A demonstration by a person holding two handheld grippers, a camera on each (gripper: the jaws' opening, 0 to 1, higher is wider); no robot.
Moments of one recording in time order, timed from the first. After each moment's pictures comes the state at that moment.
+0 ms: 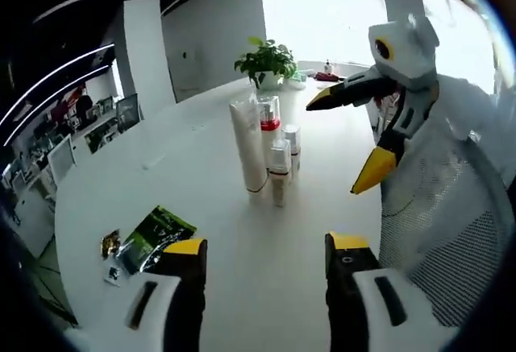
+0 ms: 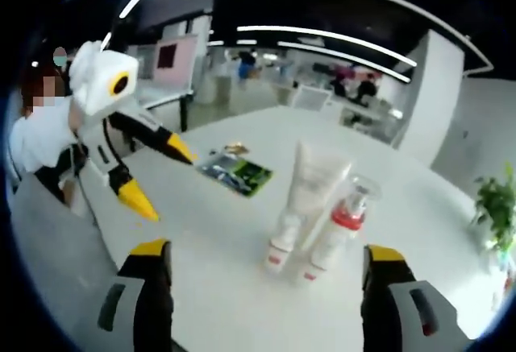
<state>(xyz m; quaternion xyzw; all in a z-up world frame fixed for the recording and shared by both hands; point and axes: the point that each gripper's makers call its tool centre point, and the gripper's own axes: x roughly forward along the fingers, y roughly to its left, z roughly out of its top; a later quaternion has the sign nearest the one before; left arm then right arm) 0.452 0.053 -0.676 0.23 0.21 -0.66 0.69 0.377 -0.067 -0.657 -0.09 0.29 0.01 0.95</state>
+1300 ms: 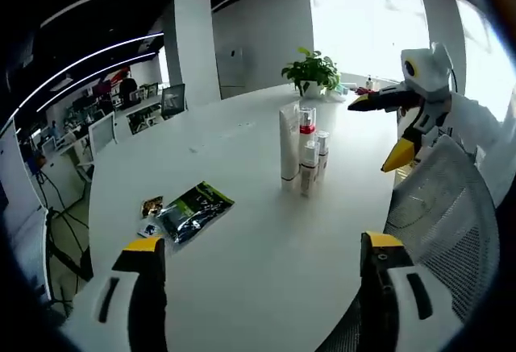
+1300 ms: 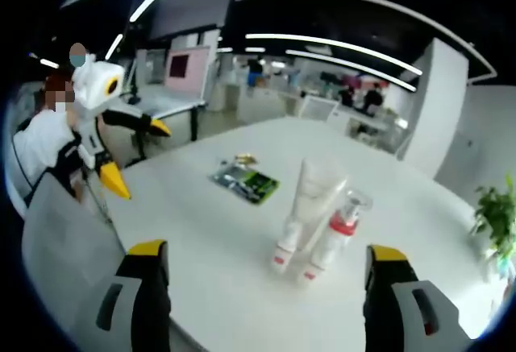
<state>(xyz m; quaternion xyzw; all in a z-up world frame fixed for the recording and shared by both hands) 0.459 0.109 -0.643 0.19 0.20 -0.57 0.77 0.358 -0.056 -0.629 -0.10 0.26 0.03 0.96</state>
